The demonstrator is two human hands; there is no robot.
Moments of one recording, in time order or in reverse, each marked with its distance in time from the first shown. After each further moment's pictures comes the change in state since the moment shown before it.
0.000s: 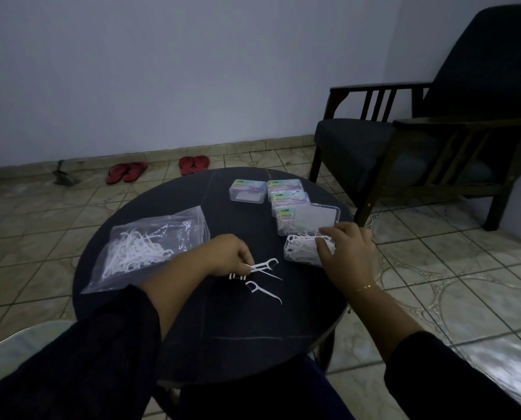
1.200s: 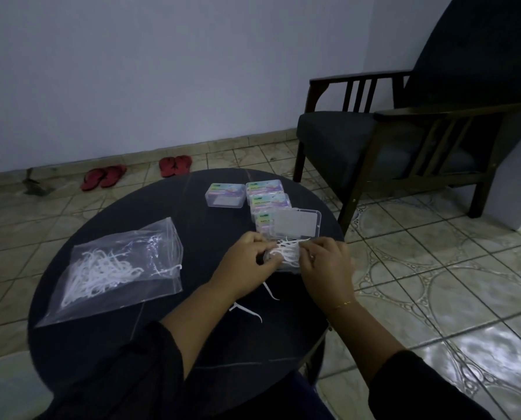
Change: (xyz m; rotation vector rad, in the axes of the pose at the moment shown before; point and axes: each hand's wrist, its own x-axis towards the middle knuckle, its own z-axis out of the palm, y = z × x) left_hand 0.047 0.040 0.053 -0.275 0.412 0.235; right_hand -0.002 0.008 0.021 0.116 -0.026 0.076
